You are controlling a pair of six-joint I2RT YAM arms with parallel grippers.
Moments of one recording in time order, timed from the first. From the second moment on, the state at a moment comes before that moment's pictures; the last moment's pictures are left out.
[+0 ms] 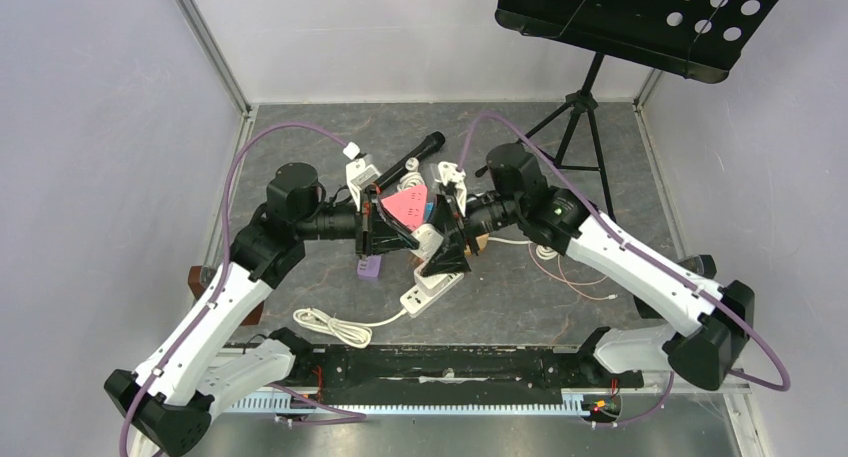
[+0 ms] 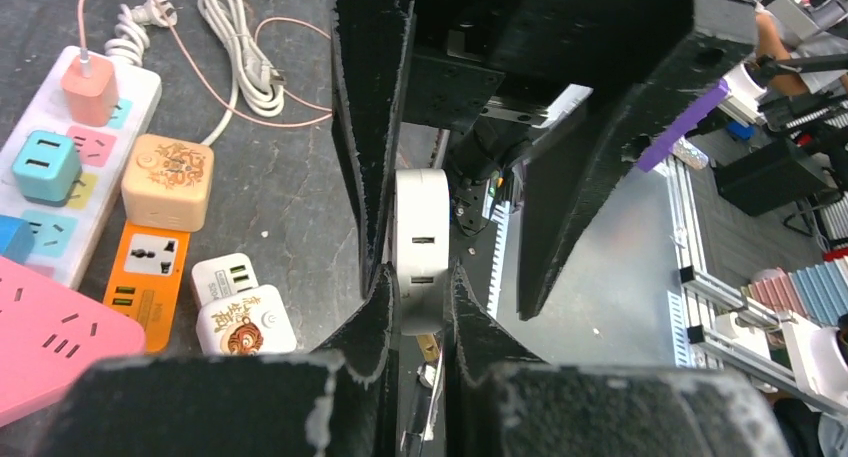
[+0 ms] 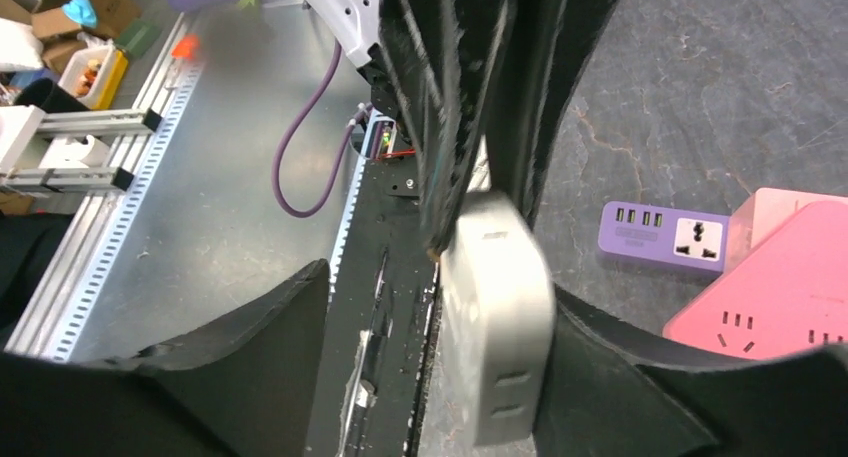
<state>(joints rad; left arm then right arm) -0.53 0.93 1.01 -0.36 0.91 -0.24 0.79 1.32 1.25 -0.38 -0.99 -0.12</state>
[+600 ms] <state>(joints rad) -0.54 0.75 0.97 -0.11 0.75 -0.50 0.79 0.98 0.73 0.49 -0.74 0.39</state>
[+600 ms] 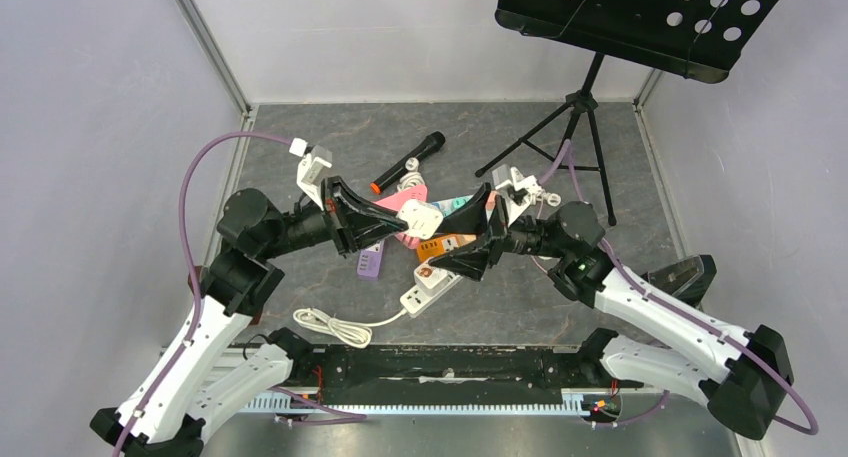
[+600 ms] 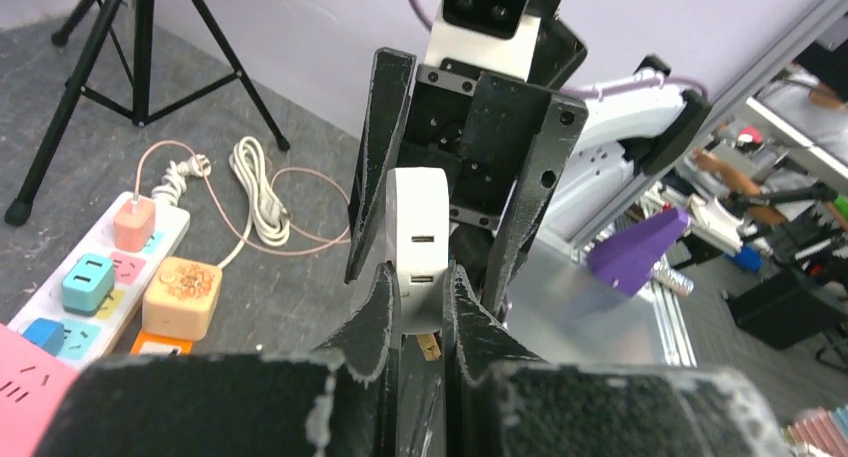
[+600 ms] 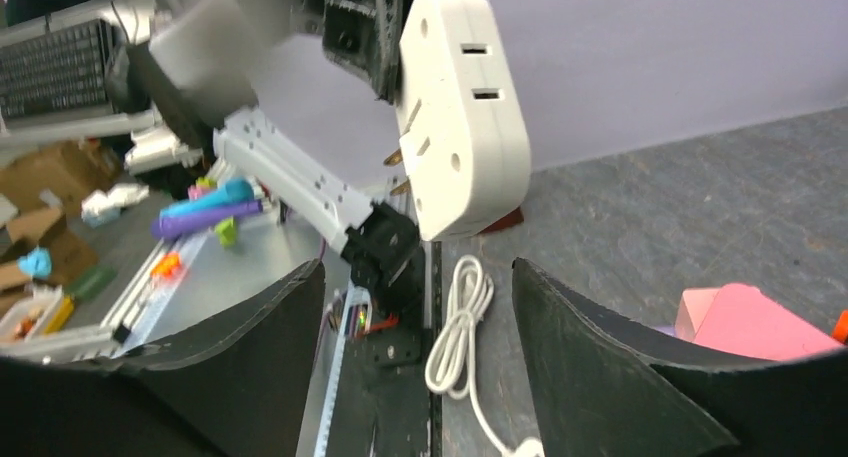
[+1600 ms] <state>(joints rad) -0.54 0.75 1.06 -0.19 0.69 -0.56 0.79 1.19 0.87 0.85 -0.63 0.70</state>
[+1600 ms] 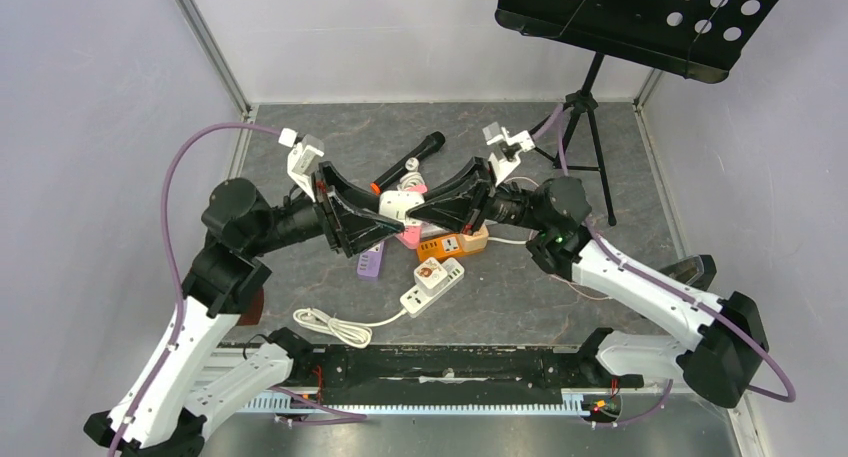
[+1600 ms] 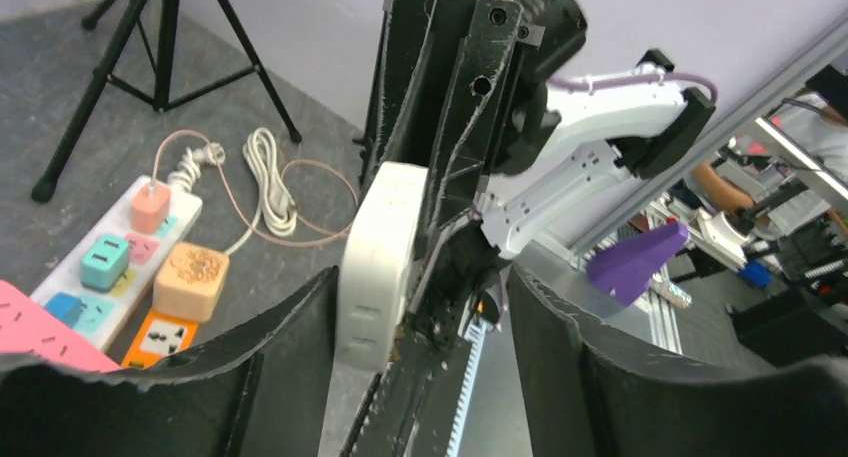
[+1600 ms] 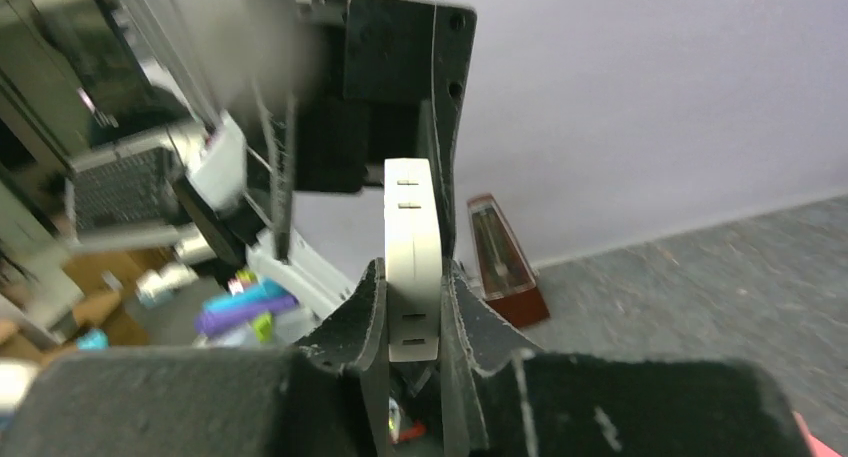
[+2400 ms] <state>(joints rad) -0.56 1.06 1.28 -0.95 0.79 0.06 0.81 1.22 1.14 -0.17 -0.87 -0.02</state>
